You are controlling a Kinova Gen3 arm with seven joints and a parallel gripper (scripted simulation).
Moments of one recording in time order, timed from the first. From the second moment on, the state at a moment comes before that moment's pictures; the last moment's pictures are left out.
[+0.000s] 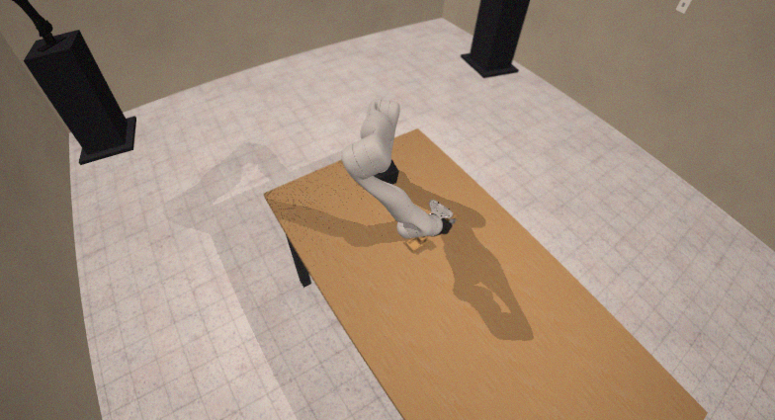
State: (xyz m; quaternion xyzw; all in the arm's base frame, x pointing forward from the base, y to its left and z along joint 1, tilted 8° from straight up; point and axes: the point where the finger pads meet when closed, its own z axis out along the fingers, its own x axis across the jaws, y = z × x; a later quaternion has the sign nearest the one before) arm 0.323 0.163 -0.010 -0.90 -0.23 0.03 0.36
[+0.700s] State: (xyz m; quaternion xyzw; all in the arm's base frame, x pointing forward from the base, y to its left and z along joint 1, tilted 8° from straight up) arm 0.325 0.163 -0.013 -0.90 -0.23 0.02 0.36
